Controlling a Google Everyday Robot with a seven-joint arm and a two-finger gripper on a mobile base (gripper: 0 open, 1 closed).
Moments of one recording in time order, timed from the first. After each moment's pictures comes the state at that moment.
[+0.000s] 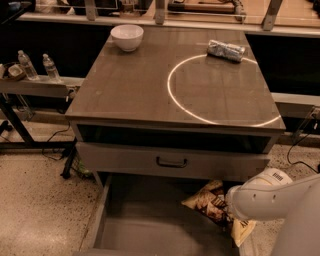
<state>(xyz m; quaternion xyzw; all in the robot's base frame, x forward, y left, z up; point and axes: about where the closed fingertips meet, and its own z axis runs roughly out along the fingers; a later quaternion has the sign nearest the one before) 0.441 -0.253 0.519 -0.77 0.62 -0.12 0.09</state>
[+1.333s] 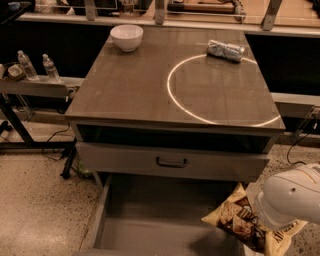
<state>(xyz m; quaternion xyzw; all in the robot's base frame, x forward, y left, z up) 0.377 -0.310 0.578 -0.78 0.62 -0.09 0.01</state>
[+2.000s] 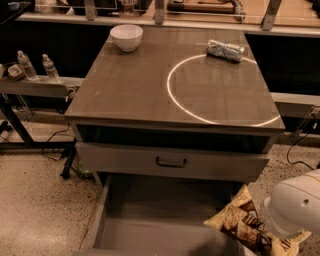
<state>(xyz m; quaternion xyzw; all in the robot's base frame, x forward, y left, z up) 0.358 -0.311 0.596 -0.77 0.63 -0.09 0.01</state>
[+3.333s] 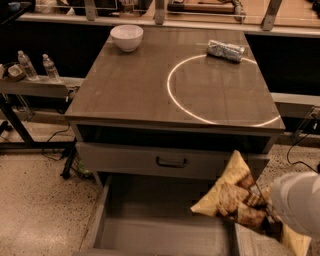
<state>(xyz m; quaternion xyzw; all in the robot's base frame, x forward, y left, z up) 0.338 -0.251 0.783 -0.82 0.53 -0.22 0.08</state>
